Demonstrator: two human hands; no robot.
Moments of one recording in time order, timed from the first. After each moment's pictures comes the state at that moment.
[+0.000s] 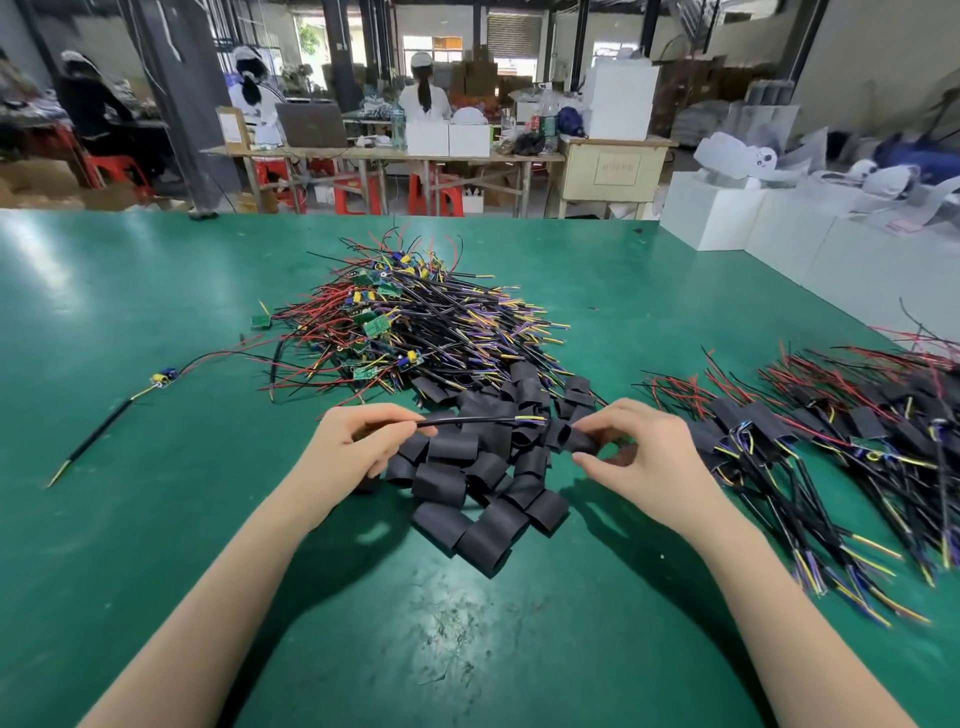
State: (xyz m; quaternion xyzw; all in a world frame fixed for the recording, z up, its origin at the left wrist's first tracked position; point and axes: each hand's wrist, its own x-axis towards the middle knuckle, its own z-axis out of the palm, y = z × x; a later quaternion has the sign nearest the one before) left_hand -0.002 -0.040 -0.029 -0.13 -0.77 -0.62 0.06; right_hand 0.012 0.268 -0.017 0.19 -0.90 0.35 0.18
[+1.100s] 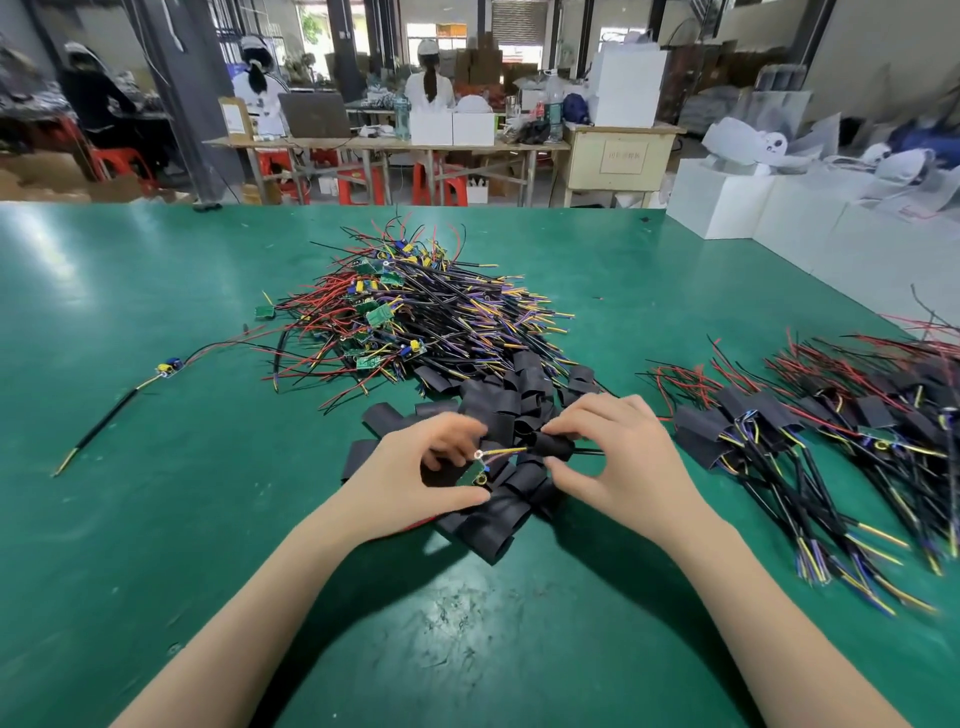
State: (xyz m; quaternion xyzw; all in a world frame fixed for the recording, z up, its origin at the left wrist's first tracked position) left_hand 0.018 -0.004 -0.035 -0.25 -0.86 -0.44 0.03; right_hand 0.021 0.244 -0.019 0.28 -0.90 0.21 0.27
